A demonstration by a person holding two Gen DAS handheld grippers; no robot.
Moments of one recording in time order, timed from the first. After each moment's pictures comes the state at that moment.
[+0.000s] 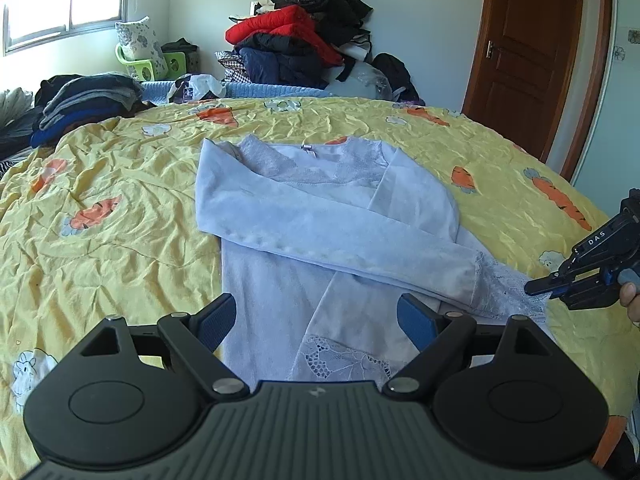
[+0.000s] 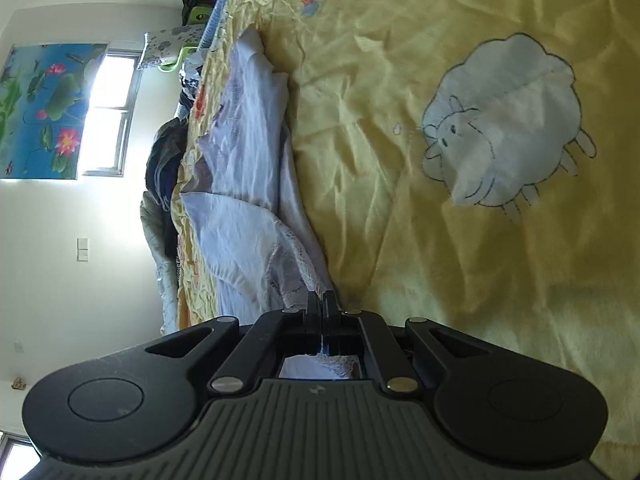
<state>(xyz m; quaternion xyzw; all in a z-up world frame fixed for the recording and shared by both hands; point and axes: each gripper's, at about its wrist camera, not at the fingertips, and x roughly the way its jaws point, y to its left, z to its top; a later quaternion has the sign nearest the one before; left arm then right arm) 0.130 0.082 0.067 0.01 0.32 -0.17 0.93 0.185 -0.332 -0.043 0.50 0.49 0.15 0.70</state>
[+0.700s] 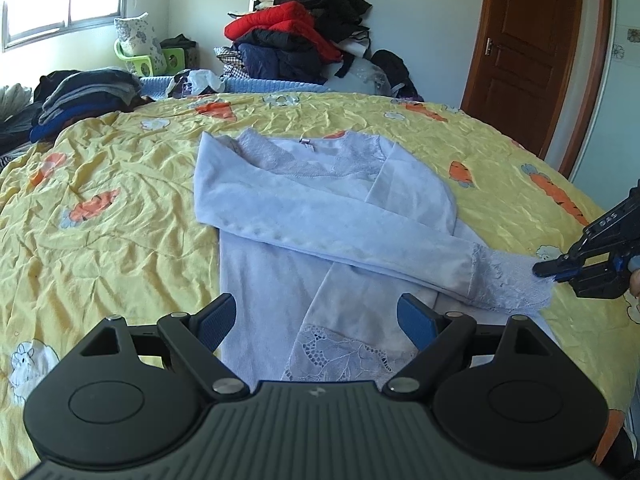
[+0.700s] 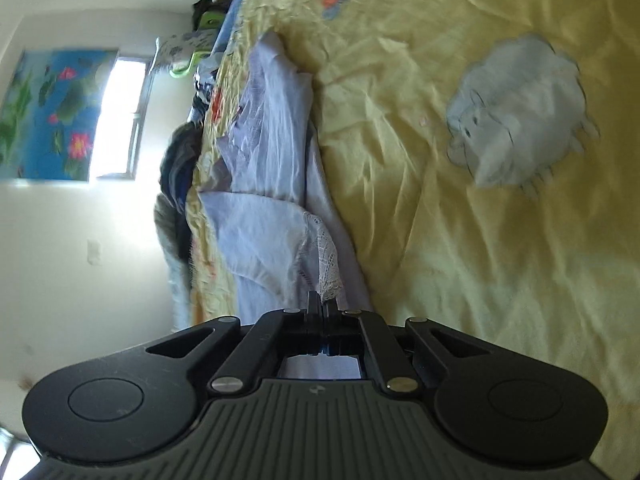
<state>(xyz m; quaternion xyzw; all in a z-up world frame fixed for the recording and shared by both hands) 0.126 0.082 0.064 0.01 0.33 -0.17 0.93 0.176 -0.330 -0.029 0.53 0.47 0.17 0.68</state>
